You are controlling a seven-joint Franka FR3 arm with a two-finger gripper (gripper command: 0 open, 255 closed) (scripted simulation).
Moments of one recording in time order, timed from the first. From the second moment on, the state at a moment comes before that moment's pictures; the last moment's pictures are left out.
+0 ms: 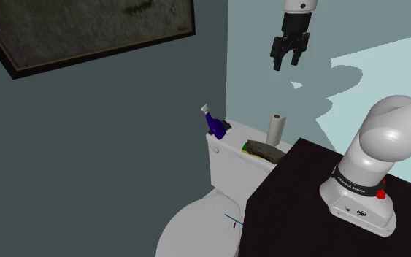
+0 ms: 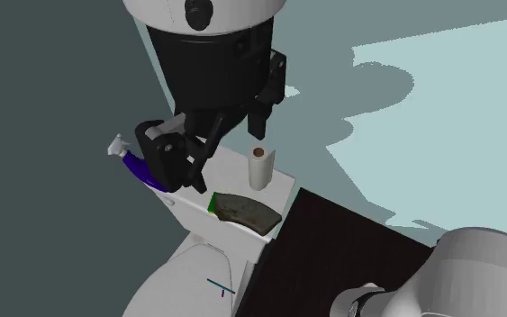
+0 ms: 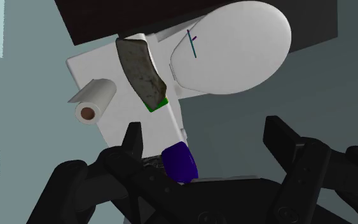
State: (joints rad) arm -0.02 -0.75 -0.06 -2.37 -0.02 1.62 0.17
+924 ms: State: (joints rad) arm -0.09 -0.58 -0.18 -2.59 -0.12 2.02 0.08
